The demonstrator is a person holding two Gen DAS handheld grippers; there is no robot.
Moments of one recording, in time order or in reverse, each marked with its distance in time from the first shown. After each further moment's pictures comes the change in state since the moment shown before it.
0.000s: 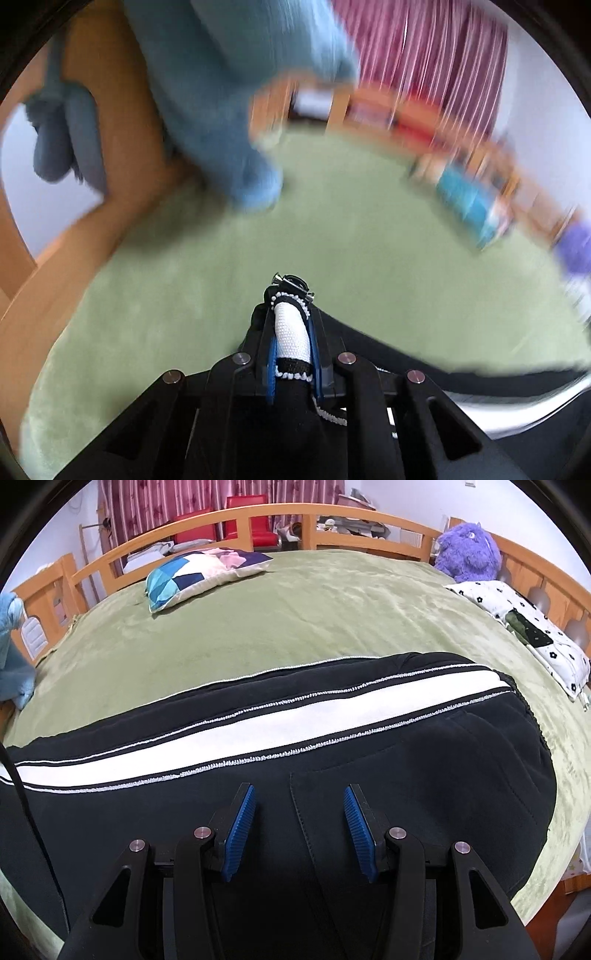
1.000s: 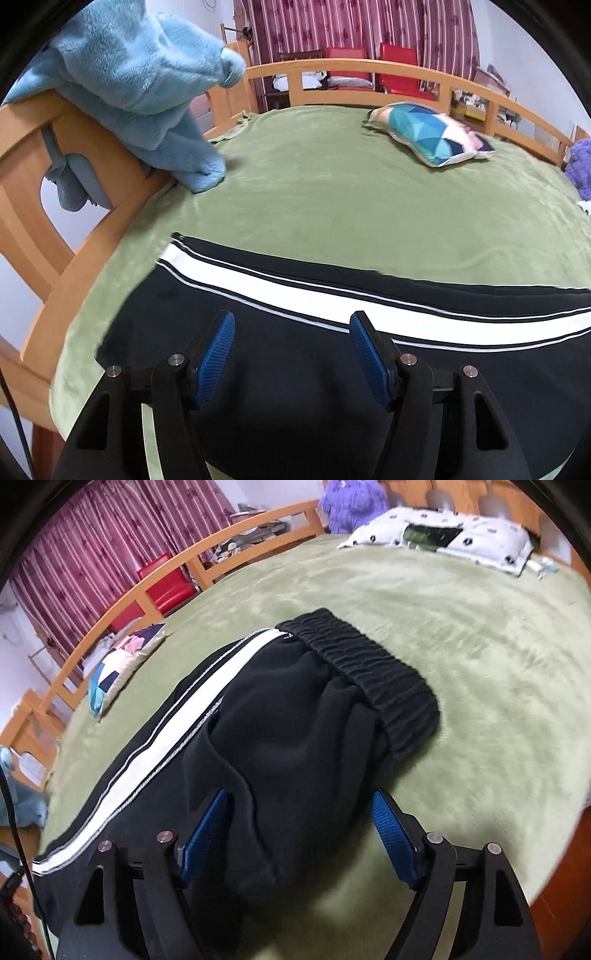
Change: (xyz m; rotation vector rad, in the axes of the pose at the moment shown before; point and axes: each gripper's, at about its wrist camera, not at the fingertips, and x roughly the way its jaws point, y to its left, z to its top) left arm -0.070 -0.196 -0.081 0.234 0.150 0.234; right arm 0.016 -0.224 -0.033 0.449 -0.048 0.130
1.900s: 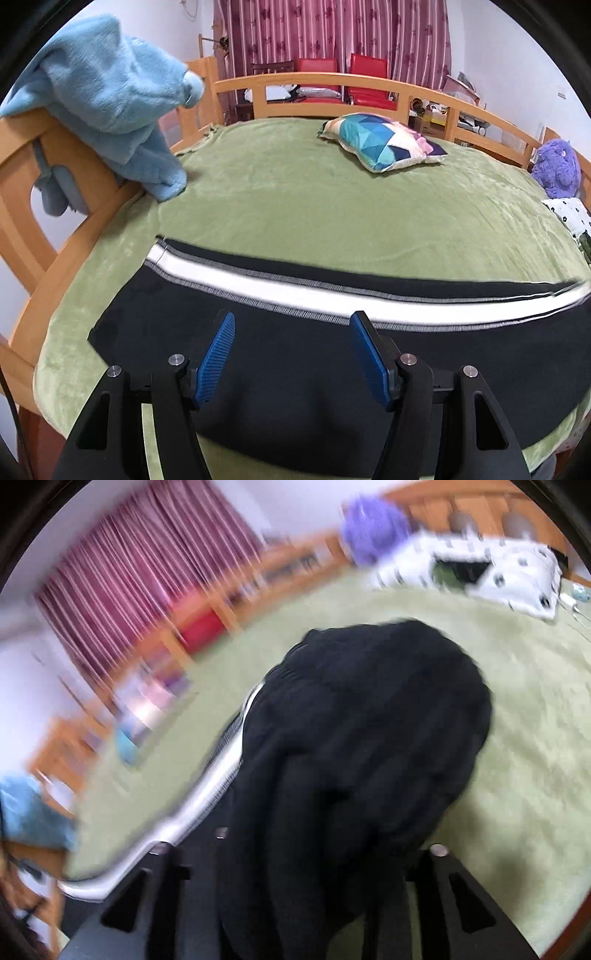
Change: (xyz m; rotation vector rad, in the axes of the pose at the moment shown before) left arm -0.053 -0.042 -0.023 0.016 -0.018 -0.098; right arm 0.025 -0.024 0.100 -0.052 0.008 0.081
